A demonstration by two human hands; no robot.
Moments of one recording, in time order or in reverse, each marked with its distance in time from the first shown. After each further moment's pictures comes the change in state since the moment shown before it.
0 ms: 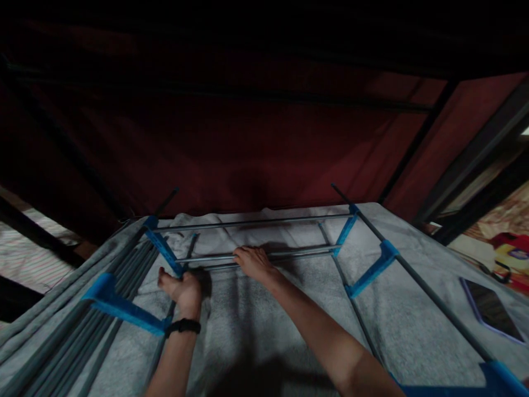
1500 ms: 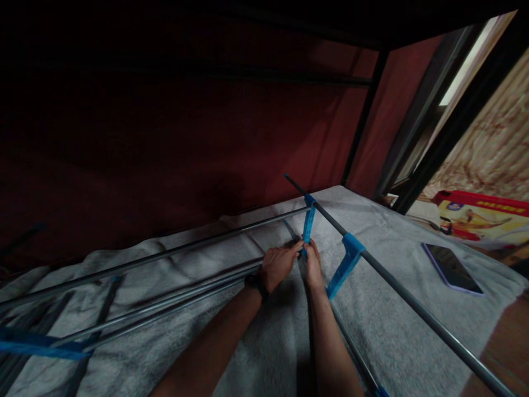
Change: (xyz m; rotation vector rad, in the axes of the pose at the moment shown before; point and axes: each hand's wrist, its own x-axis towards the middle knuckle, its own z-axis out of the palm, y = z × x) left_hand -0.208 0.225 0.142 0.259 -1.344 1.249; right_hand -0.139 0.238 0.009 1.080 1.164 0.628
